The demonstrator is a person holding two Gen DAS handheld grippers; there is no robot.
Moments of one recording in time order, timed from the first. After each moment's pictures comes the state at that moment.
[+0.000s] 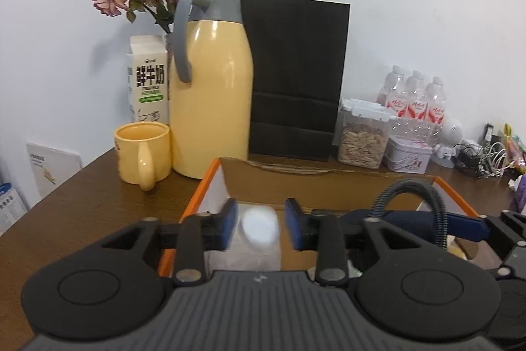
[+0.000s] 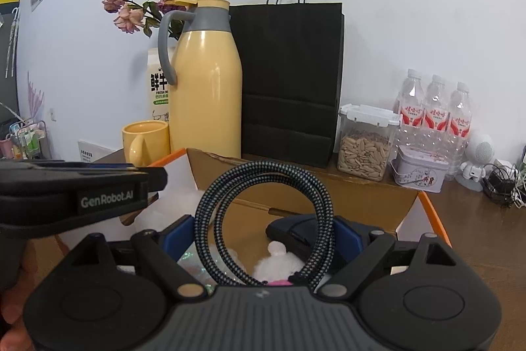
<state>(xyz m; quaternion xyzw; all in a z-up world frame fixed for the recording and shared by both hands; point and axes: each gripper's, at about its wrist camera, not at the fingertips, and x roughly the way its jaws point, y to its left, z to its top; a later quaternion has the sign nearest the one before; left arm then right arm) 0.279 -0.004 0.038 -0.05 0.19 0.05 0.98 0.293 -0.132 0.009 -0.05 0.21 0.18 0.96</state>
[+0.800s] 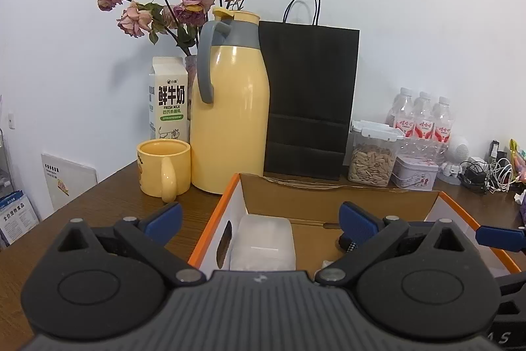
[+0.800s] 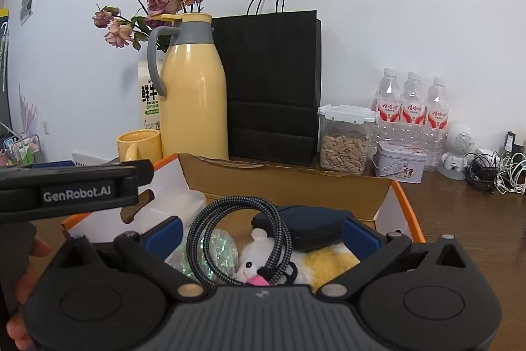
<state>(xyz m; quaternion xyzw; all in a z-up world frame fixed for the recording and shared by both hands) 0.249 0.001 0.044 -0.05 0.15 0.07 0.99 0.261 -0.154 0.018 -0.03 0.19 0.16 0.97</state>
